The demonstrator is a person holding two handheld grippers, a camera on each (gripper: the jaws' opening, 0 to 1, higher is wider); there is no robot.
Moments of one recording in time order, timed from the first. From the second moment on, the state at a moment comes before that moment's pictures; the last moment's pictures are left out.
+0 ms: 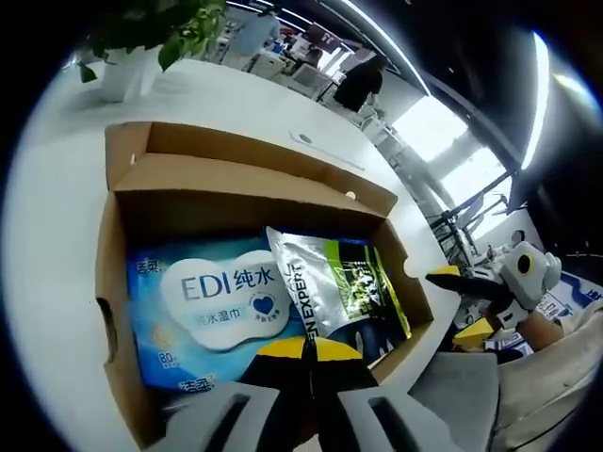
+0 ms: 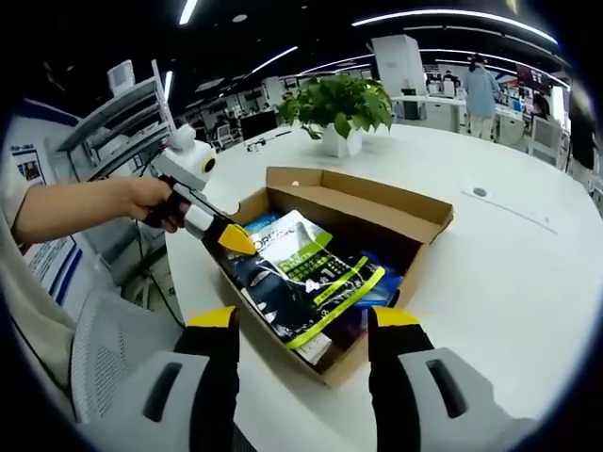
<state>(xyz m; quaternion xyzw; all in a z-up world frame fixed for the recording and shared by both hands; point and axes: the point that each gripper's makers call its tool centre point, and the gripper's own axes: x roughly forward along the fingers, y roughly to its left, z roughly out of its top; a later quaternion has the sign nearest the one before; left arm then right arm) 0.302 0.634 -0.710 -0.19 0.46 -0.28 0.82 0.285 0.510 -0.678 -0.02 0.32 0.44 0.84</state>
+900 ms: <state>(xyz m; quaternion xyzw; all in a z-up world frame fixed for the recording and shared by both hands) 0.300 0.652 -0.695 -0.16 0.43 -0.27 0.85 0.301 0.545 -0.718 -0.02 0.43 0.41 0.80</state>
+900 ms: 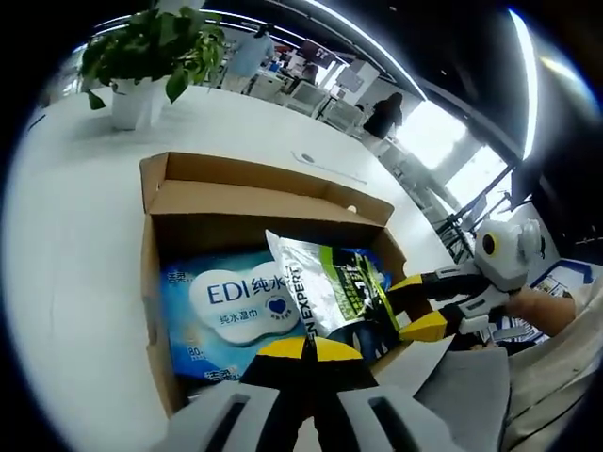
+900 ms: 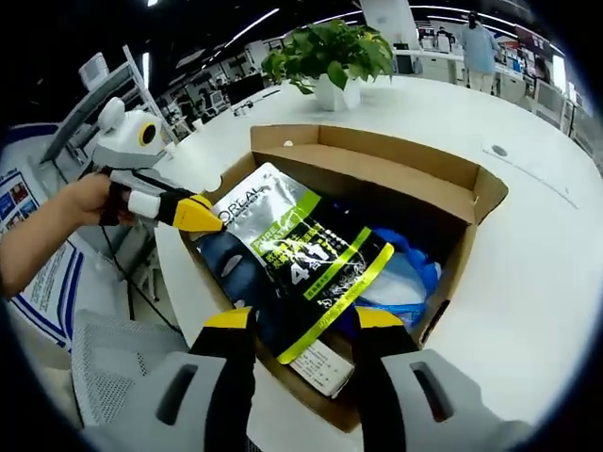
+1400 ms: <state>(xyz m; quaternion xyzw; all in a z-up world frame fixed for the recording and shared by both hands) 0.296 0.656 -0.698 -0.15 0.43 -0.27 0.85 0.299 0.551 -0.730 0.00 0.47 0.40 0.79</state>
